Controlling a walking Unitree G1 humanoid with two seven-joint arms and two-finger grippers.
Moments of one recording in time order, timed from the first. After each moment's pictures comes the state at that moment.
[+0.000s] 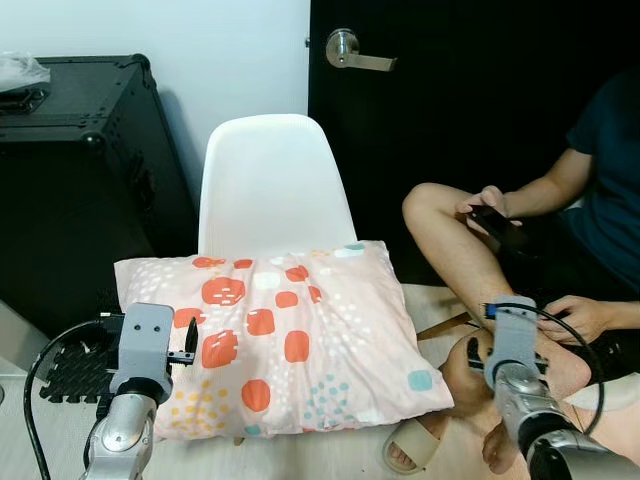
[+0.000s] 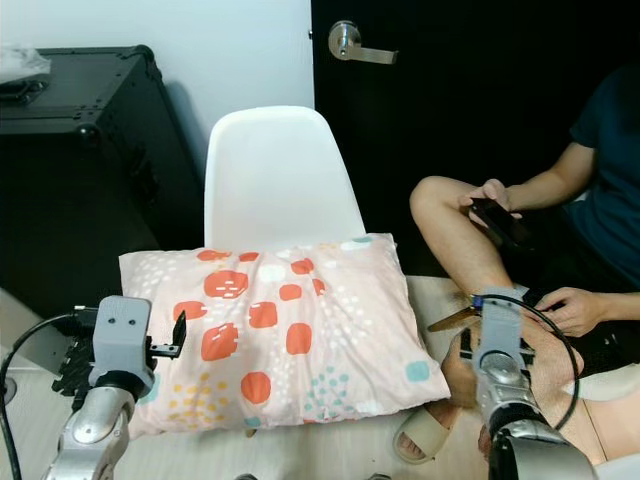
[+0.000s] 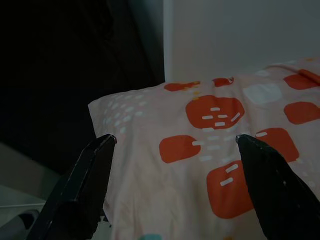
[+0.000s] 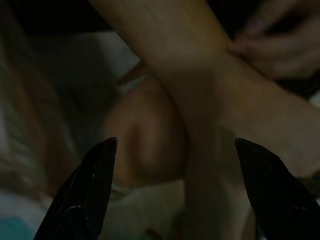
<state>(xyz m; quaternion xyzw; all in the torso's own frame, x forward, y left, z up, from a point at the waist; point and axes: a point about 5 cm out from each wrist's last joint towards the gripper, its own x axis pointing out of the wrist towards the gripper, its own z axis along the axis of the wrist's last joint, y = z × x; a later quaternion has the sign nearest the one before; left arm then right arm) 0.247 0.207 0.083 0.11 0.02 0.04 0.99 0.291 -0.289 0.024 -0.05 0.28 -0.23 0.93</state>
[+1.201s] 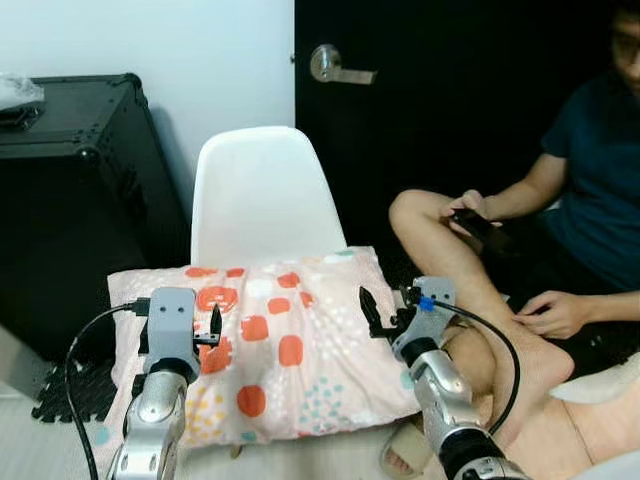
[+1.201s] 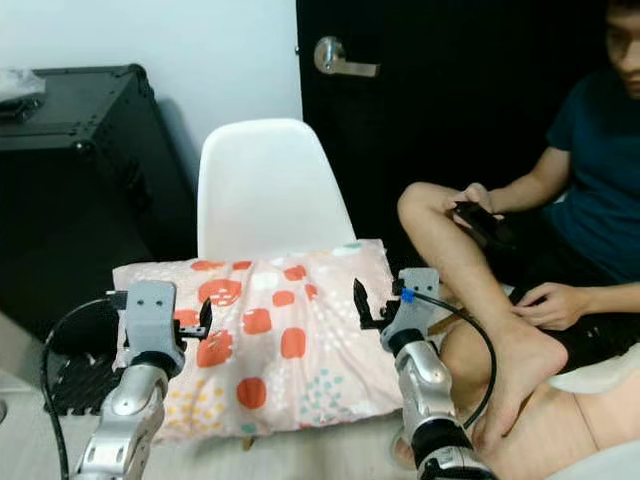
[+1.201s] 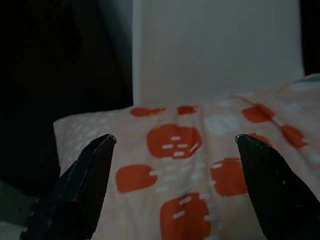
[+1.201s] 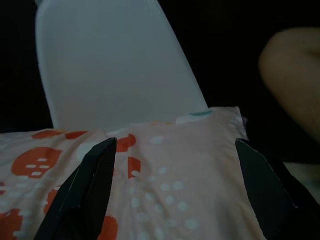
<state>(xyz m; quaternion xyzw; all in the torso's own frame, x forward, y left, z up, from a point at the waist) 0.276 0.180 0.080 0.05 0.02 0.05 1.00 0.318 -0.150 0.056 0.08 0.02 0.12 0.99</state>
